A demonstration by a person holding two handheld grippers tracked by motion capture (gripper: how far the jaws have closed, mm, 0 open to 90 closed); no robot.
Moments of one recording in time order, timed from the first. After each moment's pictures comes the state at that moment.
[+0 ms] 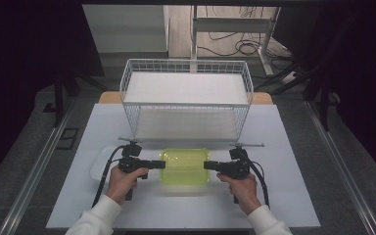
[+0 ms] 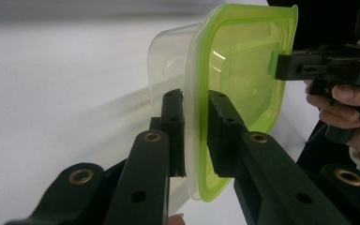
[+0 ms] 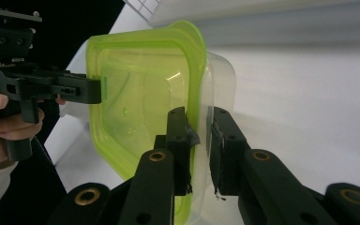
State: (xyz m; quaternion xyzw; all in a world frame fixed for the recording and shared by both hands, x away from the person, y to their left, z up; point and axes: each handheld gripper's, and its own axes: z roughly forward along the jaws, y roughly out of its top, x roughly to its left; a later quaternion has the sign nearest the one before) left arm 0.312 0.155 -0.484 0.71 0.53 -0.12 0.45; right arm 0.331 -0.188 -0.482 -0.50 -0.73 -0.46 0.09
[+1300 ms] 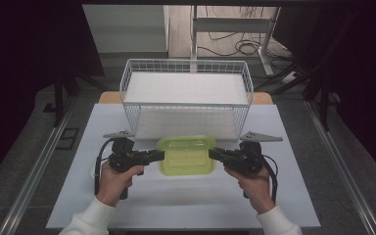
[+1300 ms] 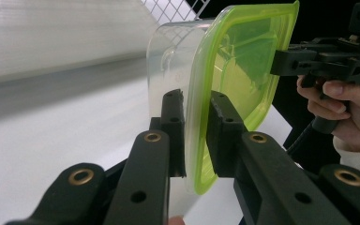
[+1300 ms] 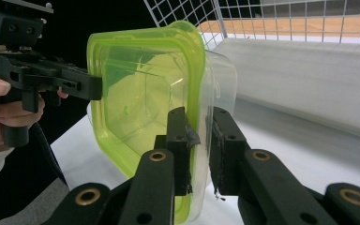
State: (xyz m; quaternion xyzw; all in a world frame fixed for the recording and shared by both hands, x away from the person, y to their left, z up) left arm 0.278 0.155 -0.413 0.71 0.47 -0.03 0.52; right arm 0.302 -0.192 -0.402 -0.38 -0.75 -0.53 -0.03
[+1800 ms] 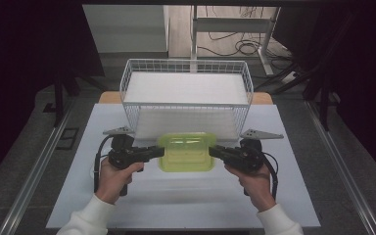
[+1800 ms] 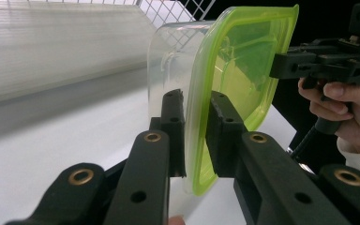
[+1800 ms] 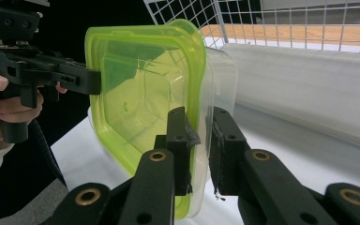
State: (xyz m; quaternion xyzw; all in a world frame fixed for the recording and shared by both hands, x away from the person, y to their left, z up) left arm 0.282 0.153 -0.403 0.72 0.46 -0.02 0.52; right arm 0.305 -0.193 -0.396 -0.38 -0.75 -0.53 -0.03
